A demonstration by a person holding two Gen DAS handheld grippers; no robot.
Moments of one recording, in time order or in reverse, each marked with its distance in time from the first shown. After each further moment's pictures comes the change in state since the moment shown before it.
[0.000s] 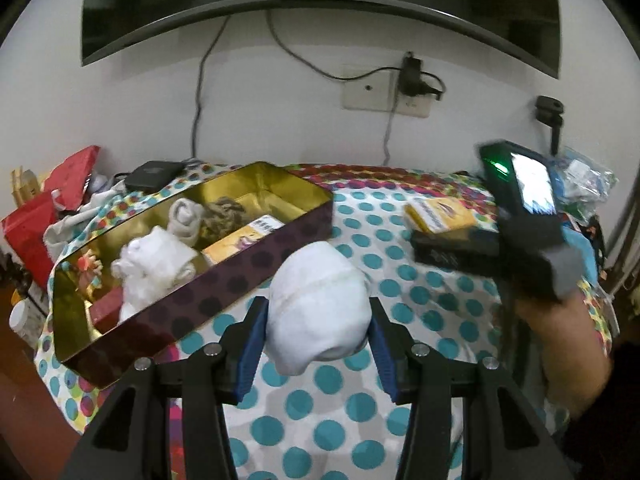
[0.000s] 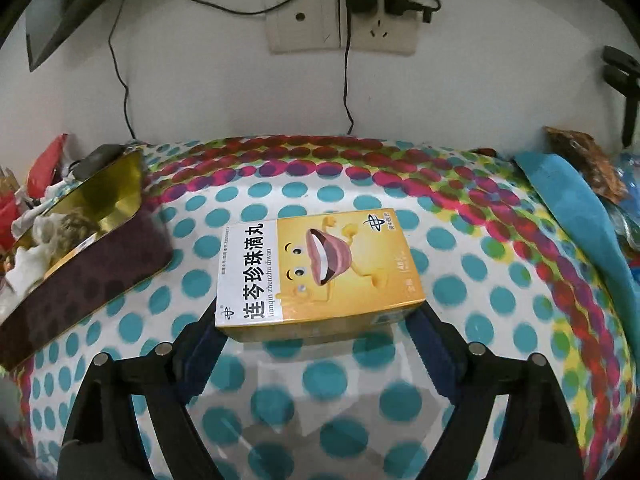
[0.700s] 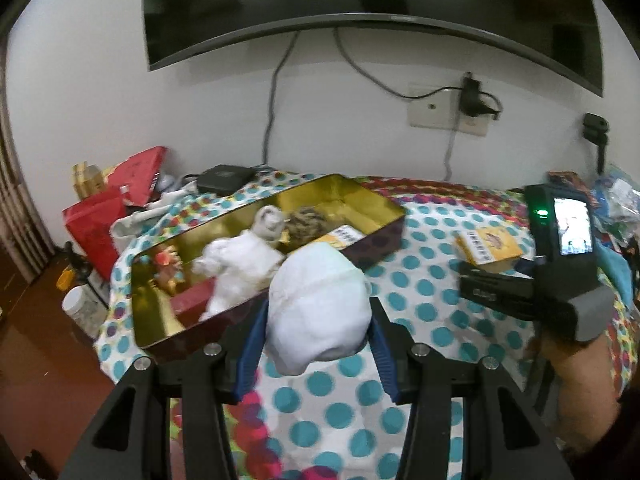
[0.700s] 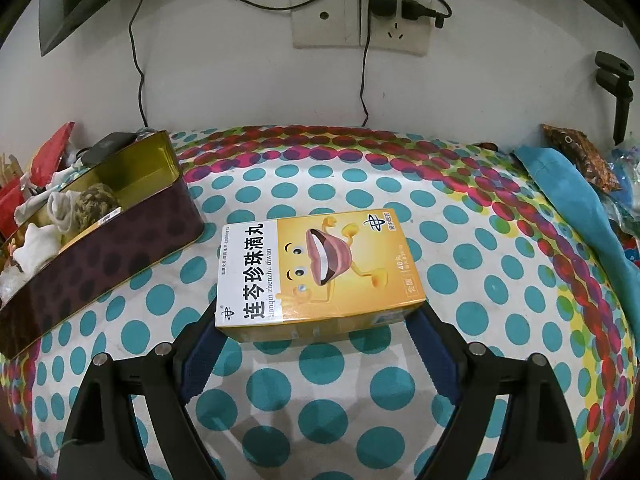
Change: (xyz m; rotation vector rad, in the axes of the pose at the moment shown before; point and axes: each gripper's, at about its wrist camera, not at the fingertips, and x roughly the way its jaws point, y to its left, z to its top) left arm -0.034 0.029 0.000 -0.056 -0.025 0.211; right arm -0.014 0.025 -0.016 -0.012 0.004 -0.018
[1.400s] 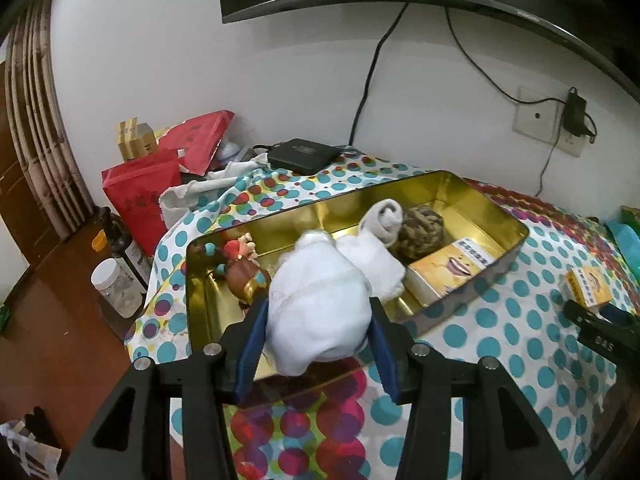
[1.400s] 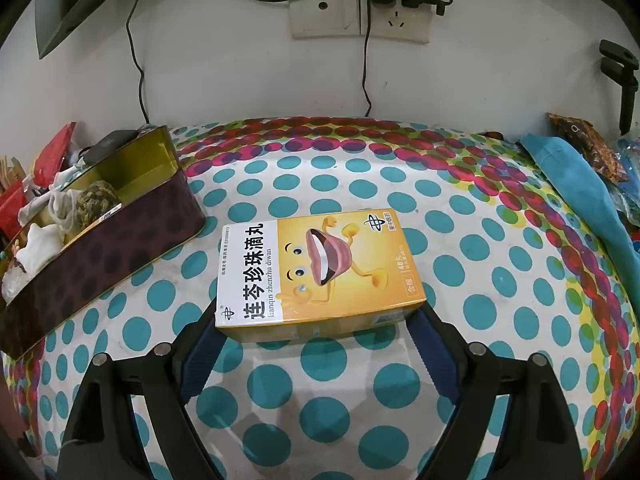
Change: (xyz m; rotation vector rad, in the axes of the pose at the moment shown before) left arm 0.058 0.082 0.010 -0.133 0.055 0.161; right arm 0.004 -0.002 0.000 0.013 0.027 0.026
